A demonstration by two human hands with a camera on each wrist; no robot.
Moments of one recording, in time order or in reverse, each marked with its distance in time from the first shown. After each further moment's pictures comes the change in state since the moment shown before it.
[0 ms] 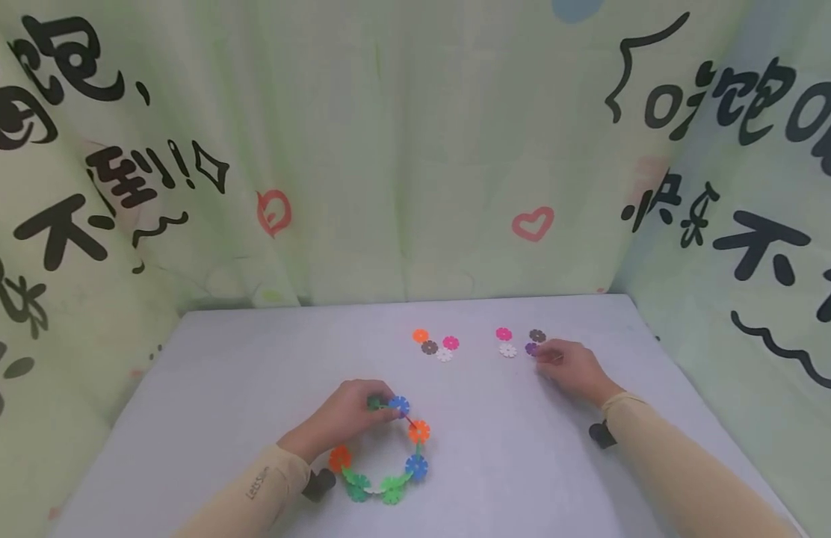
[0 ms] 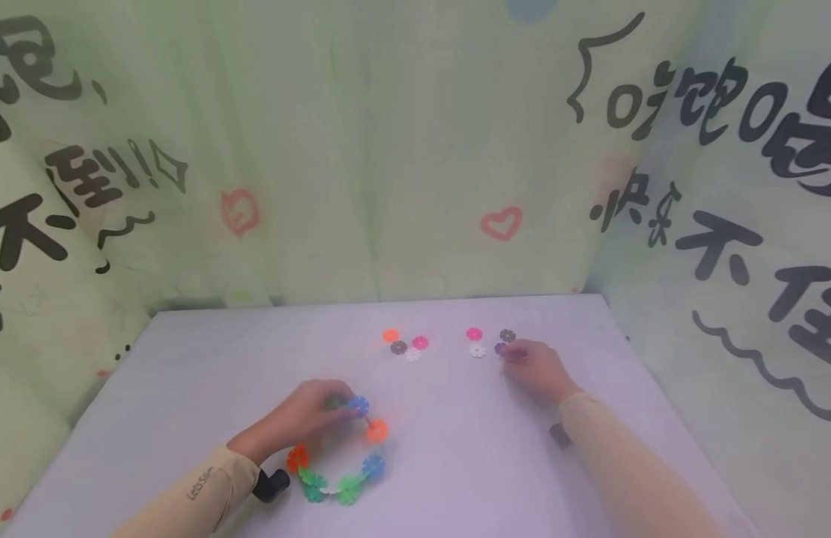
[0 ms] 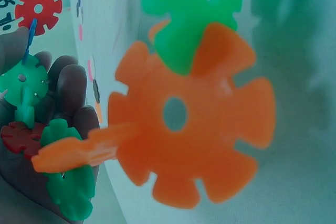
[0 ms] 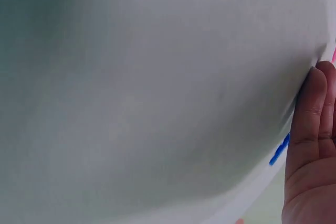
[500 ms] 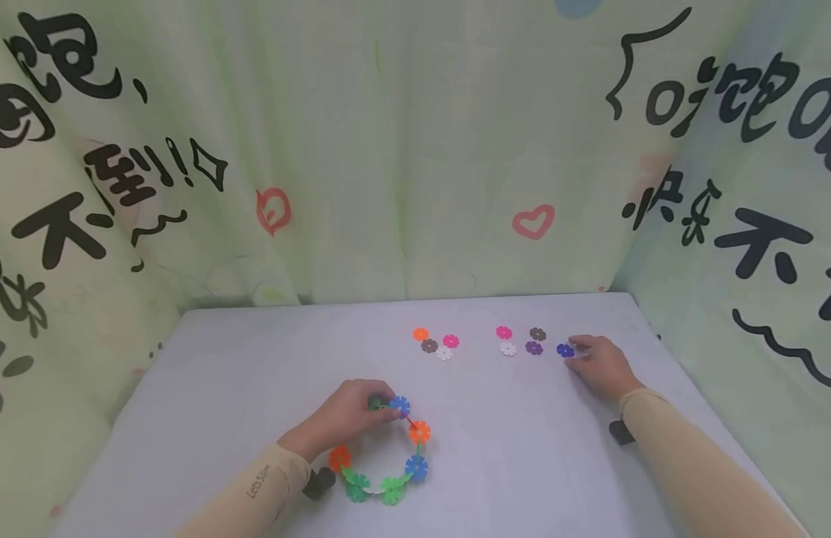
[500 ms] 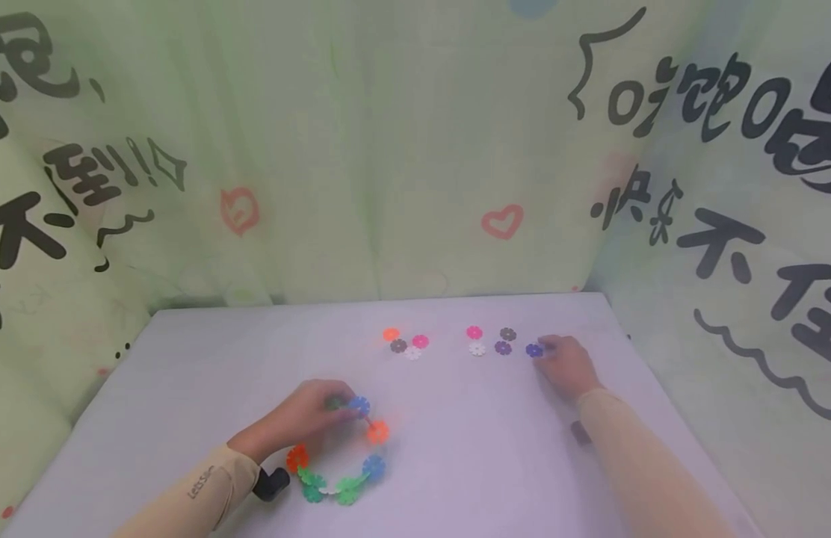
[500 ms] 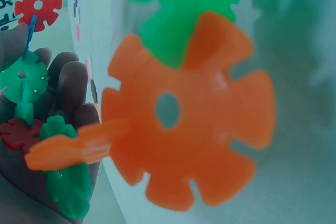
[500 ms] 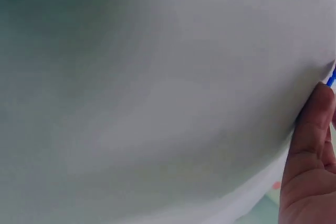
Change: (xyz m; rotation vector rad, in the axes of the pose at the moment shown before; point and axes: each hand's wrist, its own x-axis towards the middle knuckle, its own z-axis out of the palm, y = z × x) left_hand 0.001 -0.003 0.002 0.017 -0.009 0.045; right_hand -0.005 0.042 -0.022 -0.091 0.074 0.059
